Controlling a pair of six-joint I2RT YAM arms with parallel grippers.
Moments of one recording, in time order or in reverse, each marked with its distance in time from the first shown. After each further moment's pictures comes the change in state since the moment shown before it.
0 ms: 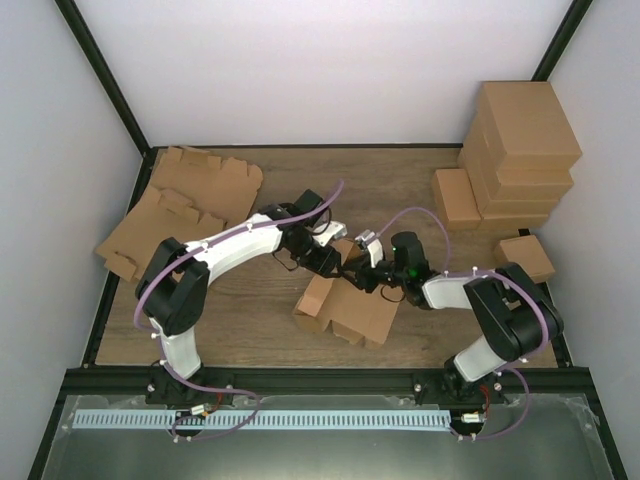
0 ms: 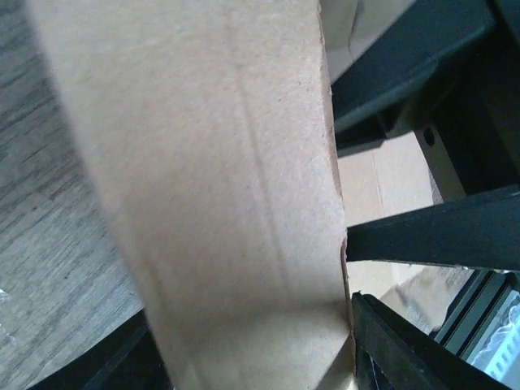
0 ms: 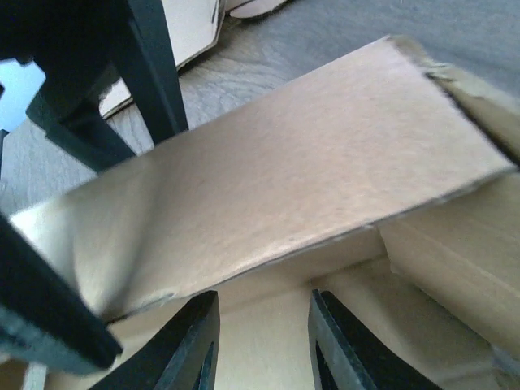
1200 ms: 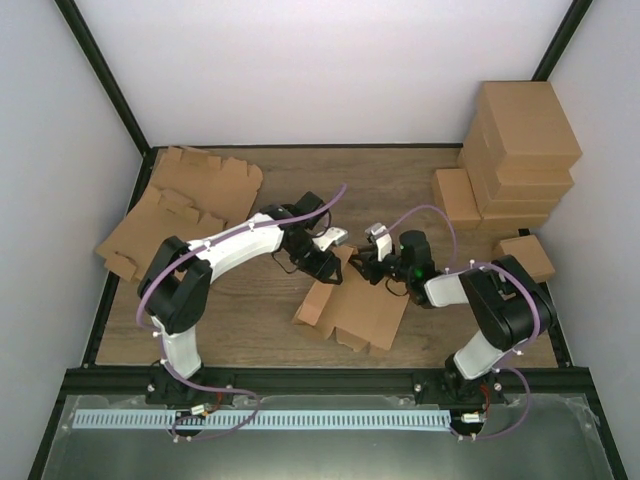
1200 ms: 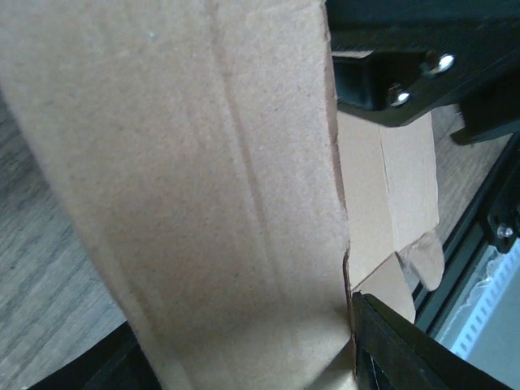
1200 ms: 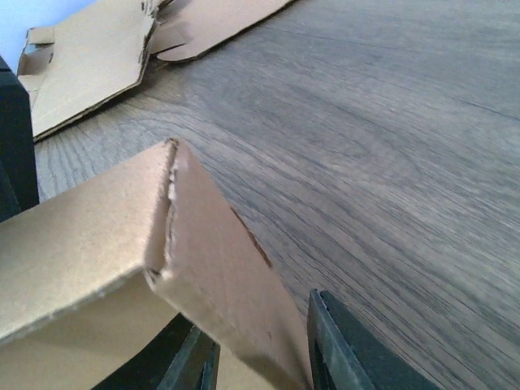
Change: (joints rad) left arm 0.001 0.015 0.010 -0.059 0.066 0.074; right arm -0.079 0.037 -0.033 0.129 0.101 -0.046
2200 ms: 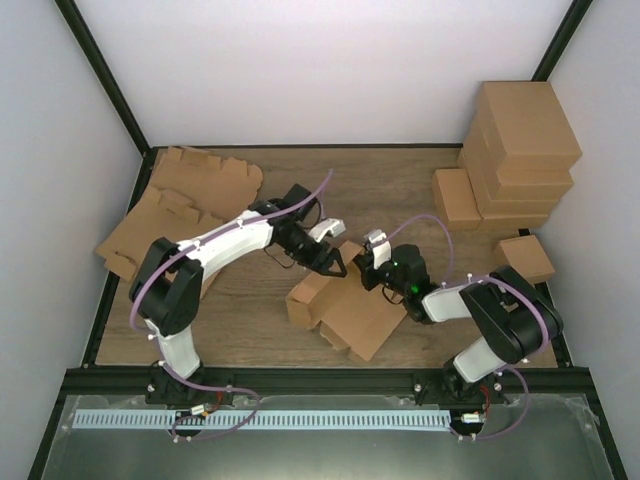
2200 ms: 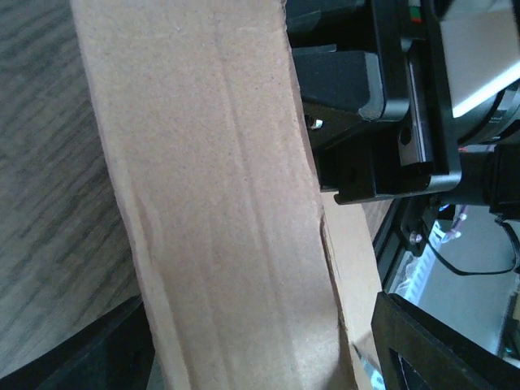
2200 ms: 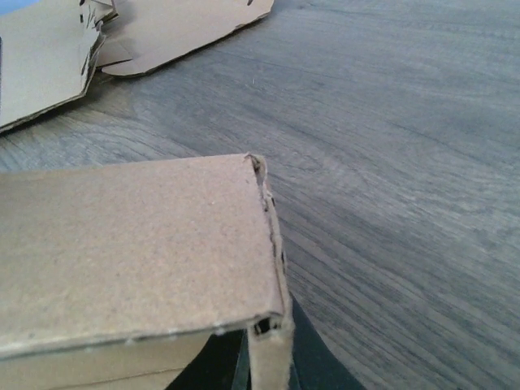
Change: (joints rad) left arm 0.060 -0.024 -0.018 0.060 0.222 0.003; right arm 0.140 -0.052 -0.098 0.149 0.324 -0.014
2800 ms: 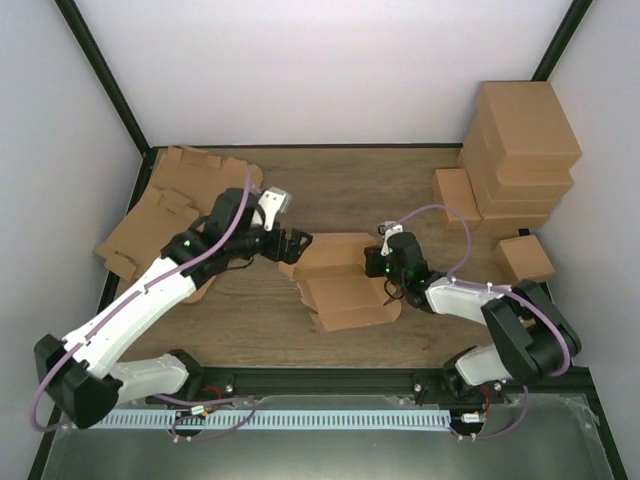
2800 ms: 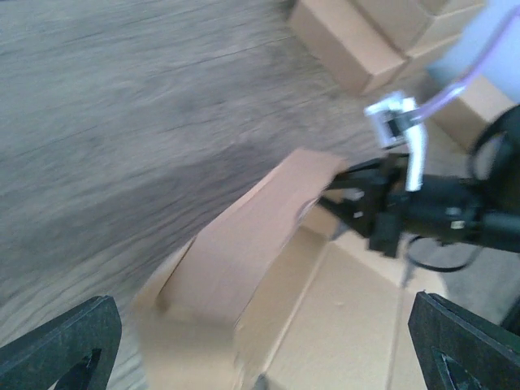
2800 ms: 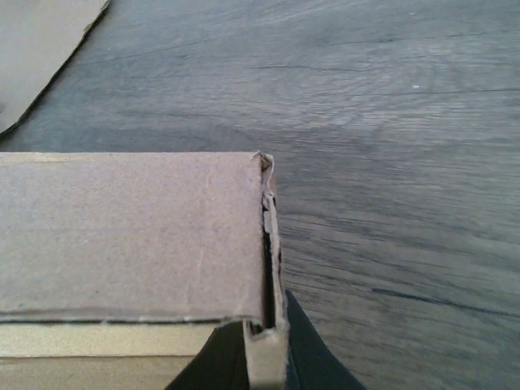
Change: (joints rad) left arm 0.001 -0.613 -0.202 0.167 -0.515 -0.167; right arm 0.003 -0.114 0.139 -0.448 0.198 0.364
